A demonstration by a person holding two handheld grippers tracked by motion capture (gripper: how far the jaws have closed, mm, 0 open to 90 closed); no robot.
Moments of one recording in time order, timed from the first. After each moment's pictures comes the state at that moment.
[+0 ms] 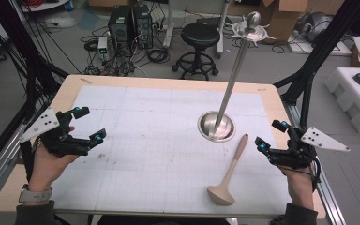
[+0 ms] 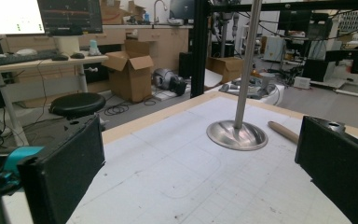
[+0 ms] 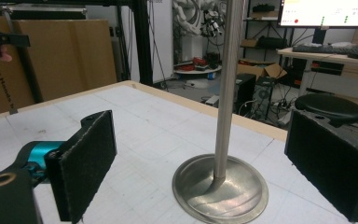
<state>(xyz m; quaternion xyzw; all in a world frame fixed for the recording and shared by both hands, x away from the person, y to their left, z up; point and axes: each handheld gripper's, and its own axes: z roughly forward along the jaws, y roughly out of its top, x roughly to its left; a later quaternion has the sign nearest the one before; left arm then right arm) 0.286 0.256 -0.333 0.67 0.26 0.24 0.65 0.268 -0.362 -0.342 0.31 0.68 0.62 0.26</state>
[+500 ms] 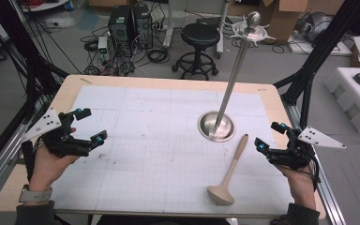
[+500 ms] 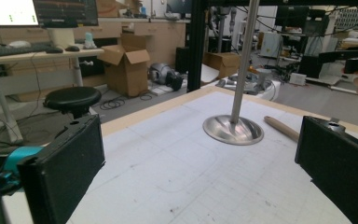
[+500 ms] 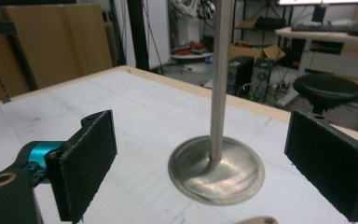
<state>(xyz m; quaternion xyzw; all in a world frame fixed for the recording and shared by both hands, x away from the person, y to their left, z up) 0.287 0.256 -0.337 0.68 0.27 0.23 0.64 0.273 -0.366 -0.349 0.34 0.69 0.59 0.24</state>
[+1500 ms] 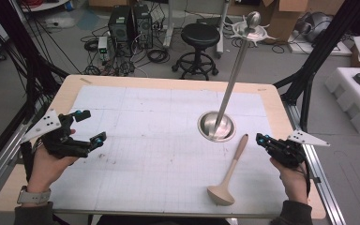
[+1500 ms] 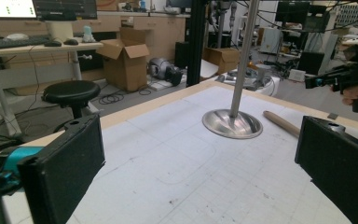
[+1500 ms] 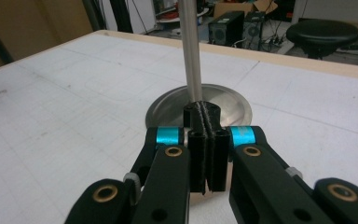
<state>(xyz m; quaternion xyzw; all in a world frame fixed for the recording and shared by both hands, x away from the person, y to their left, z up) 0.286 0.257 -0.340 0.69 0.27 0.22 0.64 0.294 -0.376 -0.395 0.40 0.71 0.54 0.21</state>
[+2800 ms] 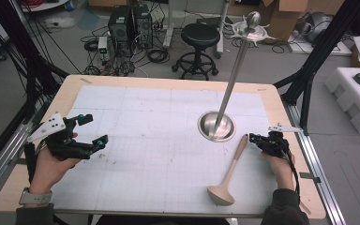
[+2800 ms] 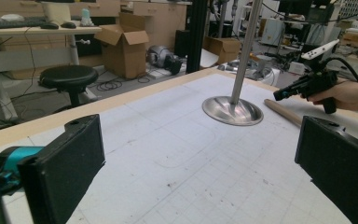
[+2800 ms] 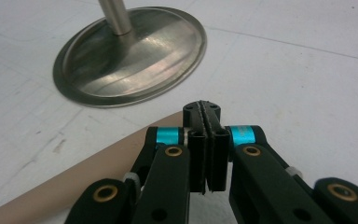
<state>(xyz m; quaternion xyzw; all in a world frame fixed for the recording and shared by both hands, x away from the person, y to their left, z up) 0.289 0.257 -0.353 0.70 0.29 0.20 0.62 0.359 -0.379 -0.448 0.47 0.75 0.43 0.18</state>
